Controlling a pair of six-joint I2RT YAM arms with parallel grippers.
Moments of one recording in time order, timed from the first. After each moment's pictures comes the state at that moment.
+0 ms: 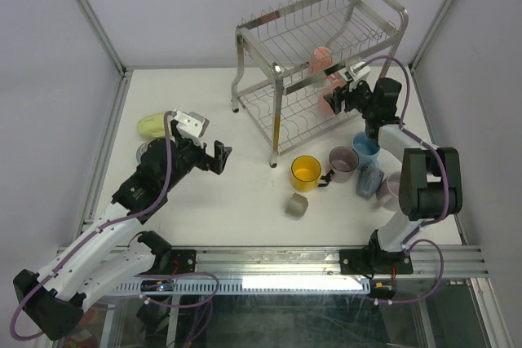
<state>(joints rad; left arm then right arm) -0.61 0.76 0.70 -0.14 -0.07 -0.03 0.03 1.65 0.97 0.47 -0.58 -0.26</state>
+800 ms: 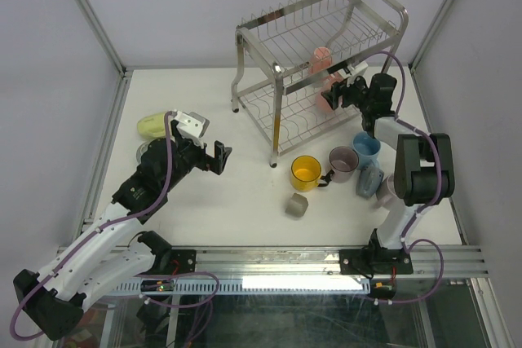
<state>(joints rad) -0.61 0.76 0.70 -0.14 -0.07 -0.03 0.03 1.79 1.07 0.50 -0.57 -0.21</state>
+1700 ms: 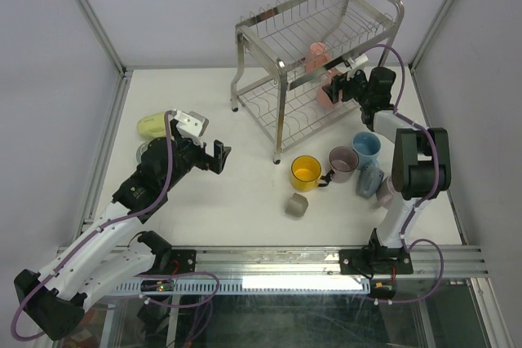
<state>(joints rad) -0.60 0.77 0.70 -0.14 -0.07 -0.03 0.04 1.85 1.17 0.45 -0.54 -0.20</state>
